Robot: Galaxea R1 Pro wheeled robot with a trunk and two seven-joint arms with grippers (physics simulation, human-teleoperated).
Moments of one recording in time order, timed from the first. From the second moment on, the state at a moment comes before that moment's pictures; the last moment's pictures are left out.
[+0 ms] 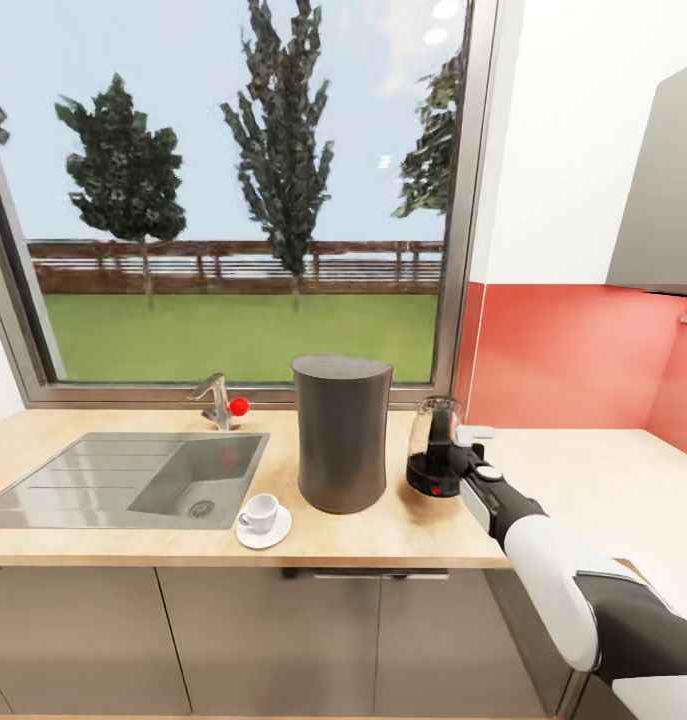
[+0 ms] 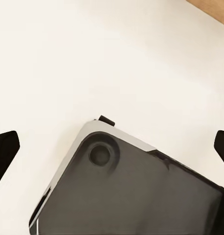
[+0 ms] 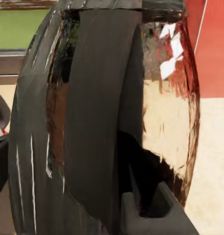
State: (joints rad) left arm -0.03 0.00 0.03 -0.04 0.50 -0.35 0.00; right arm -1.01 0.00 -0.10 -0.26 0.07 -0.10 -0.01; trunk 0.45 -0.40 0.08
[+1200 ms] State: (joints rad) left arm -0.03 0.00 0.03 -0.04 0.50 -0.36 0.00; right arm -1.01 0.01 -0.10 -0.18 0.07 -0.20 -0.01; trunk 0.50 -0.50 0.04
